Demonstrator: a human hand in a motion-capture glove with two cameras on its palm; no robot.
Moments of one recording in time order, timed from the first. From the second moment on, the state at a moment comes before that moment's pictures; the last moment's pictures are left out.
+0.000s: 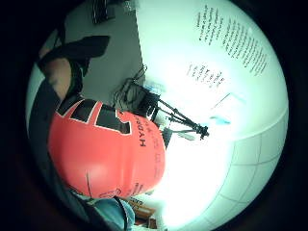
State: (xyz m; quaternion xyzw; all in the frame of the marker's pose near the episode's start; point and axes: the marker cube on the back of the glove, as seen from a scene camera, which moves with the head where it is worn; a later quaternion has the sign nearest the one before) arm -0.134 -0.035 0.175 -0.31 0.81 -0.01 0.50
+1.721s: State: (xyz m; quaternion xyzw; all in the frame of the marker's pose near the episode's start) arm -0.035 -0.009 0.016 -0.02 0.06 0.00 1.00
